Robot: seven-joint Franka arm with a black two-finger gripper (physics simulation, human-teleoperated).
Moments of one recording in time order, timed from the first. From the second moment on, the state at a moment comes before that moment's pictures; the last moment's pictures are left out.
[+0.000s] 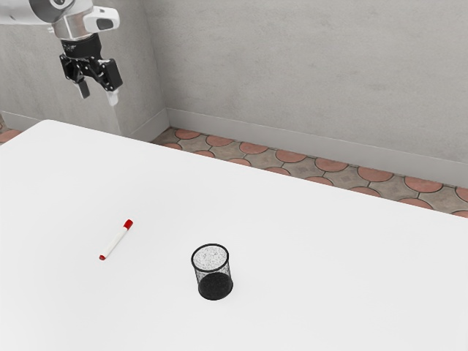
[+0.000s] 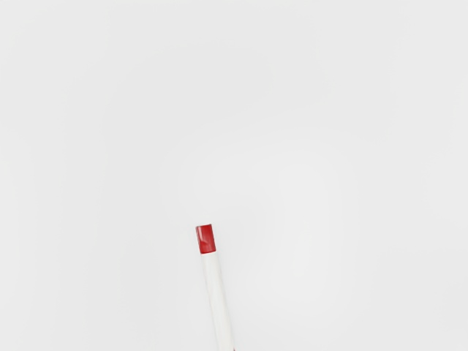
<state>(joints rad) 0.11 0.21 0.13 -1.31 -0.01 1.55 0.27</state>
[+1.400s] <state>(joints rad) 0.16 0.46 0.15 -1.61 -0.03 1.98 0.38</state>
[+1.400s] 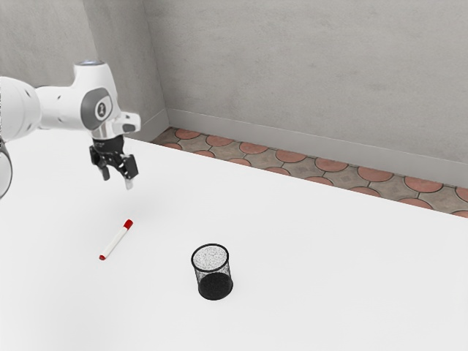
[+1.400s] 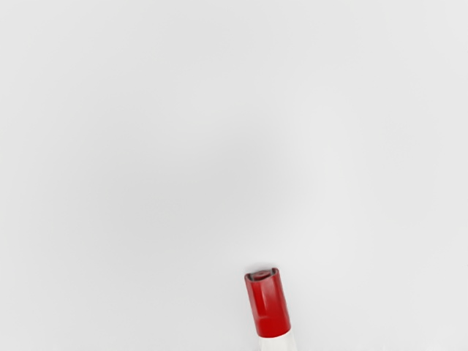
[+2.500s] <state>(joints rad) 0.14 0.48 0.15 -1.87 -0.07 2.25 0.43</state>
